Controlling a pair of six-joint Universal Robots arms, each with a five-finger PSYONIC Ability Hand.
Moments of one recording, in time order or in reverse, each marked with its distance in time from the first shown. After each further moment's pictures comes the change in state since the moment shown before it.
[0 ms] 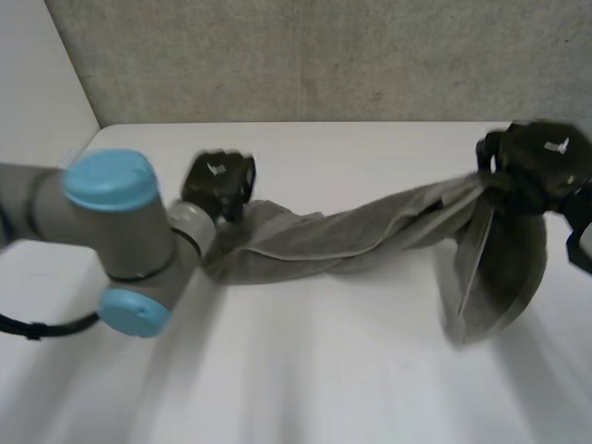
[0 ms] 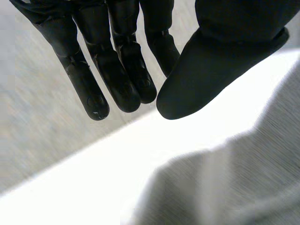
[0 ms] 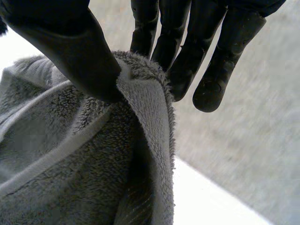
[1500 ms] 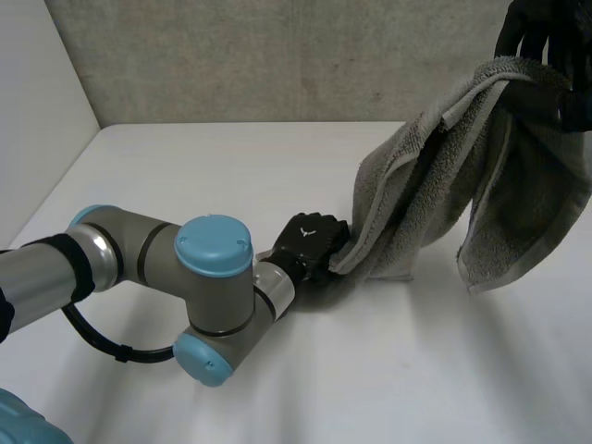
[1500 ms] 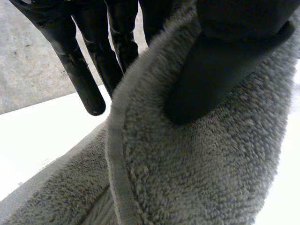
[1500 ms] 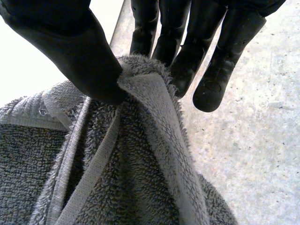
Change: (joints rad) left arm -0.206 -0.291 0.114 0.031 0.138 -0.172; right arm -0.047 -0.410 -0.083 0.176 -0.179 0.483; left_hand -0.112 -0.140 -0.141 -0.141 -0.131; right_hand 0.010 0.007 0.018 0.000 0.000
